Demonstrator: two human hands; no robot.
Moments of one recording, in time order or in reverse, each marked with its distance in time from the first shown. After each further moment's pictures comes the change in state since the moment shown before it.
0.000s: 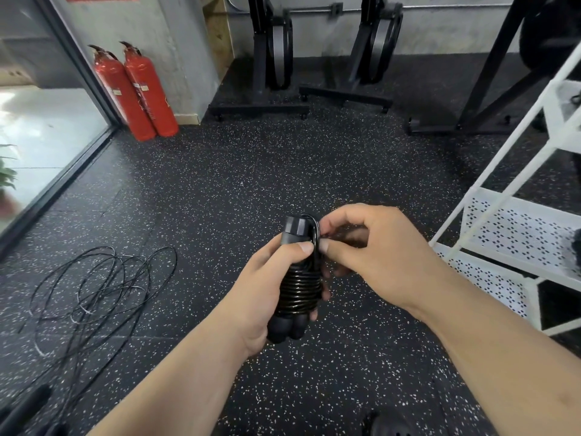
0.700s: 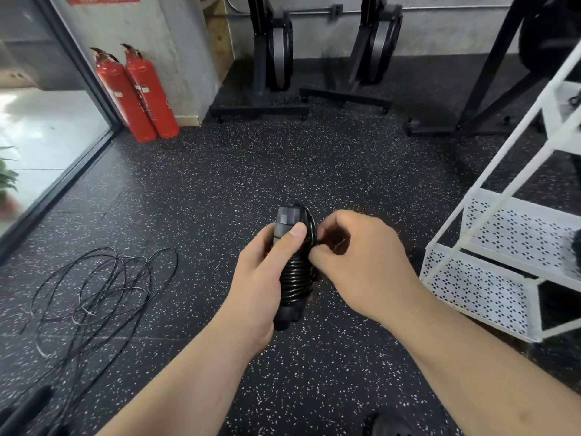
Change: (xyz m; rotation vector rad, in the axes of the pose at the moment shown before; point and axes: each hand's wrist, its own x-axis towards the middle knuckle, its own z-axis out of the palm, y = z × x) left_hand -0.003 0.002 0.011 0.033 0.205 0.151; right_hand -0.001 0.001 0.027 -0.275 0.196 0.011
